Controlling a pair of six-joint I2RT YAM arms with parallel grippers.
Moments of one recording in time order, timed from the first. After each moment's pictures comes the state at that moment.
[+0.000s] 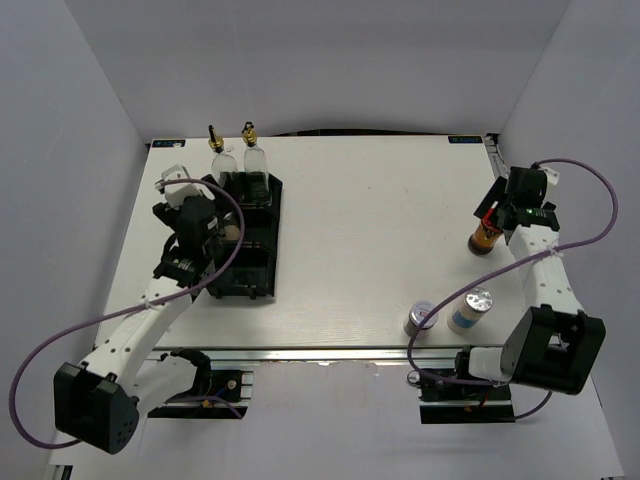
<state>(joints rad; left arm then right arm) -0.35 1.03 0.78 0.05 -0.73 -0.39 -0.14 1.28 1.06 -0.54 0.29 0.33</state>
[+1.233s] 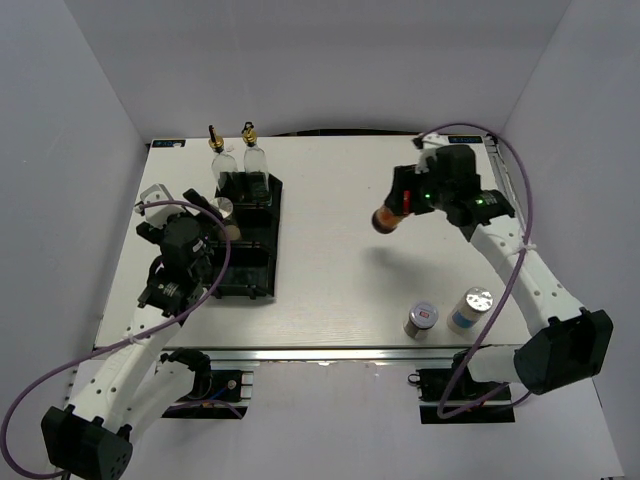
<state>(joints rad) -0.35 0.80 0.69 -0.02 -0.78 -0.44 0.32 1.31 1.26 -0.55 -0.16 0.13</state>
